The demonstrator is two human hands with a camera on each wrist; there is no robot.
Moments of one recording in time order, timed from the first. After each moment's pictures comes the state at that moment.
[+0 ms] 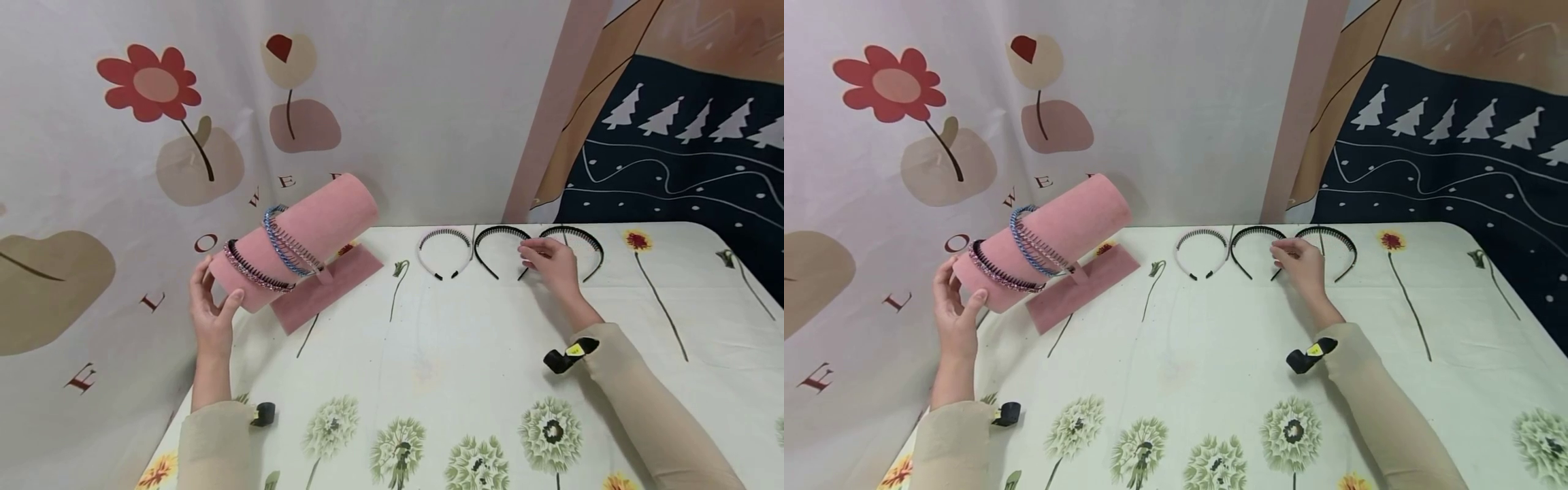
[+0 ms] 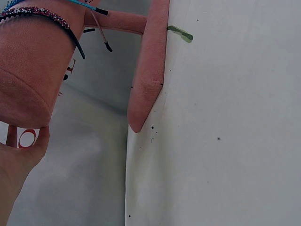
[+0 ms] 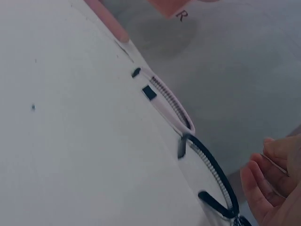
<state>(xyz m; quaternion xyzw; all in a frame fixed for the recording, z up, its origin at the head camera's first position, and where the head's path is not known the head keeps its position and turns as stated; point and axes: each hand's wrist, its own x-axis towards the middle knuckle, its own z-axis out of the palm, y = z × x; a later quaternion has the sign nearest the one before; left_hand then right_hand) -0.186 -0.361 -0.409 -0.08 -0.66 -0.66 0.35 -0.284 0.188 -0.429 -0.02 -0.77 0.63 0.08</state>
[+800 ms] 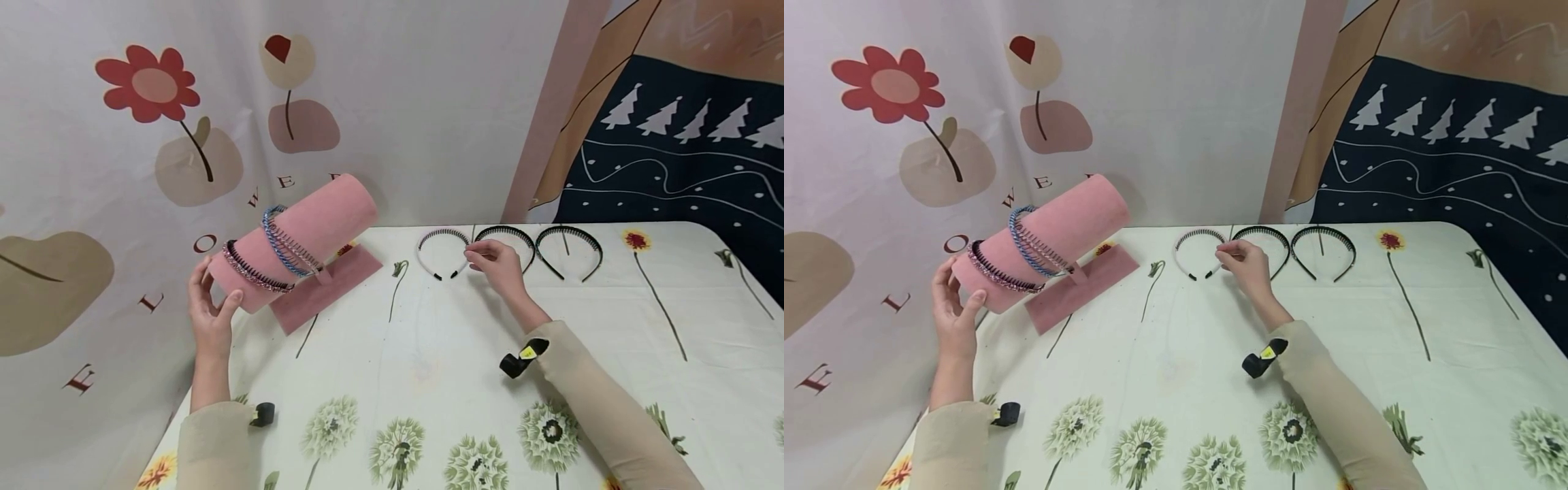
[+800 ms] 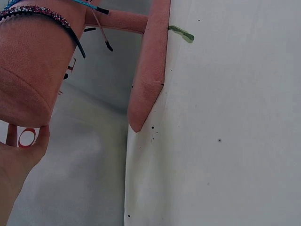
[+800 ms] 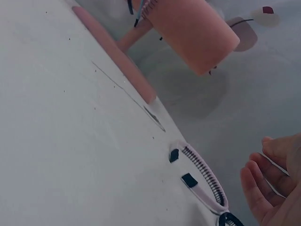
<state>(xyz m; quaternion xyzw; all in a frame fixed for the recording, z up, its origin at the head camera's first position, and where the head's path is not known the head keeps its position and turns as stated) -0.185 -0.361 -0.408 -0.08 -0.66 -0.66 0.35 -0.287 0.106 -0.429 0.03 -0.77 0.64 0.04</state>
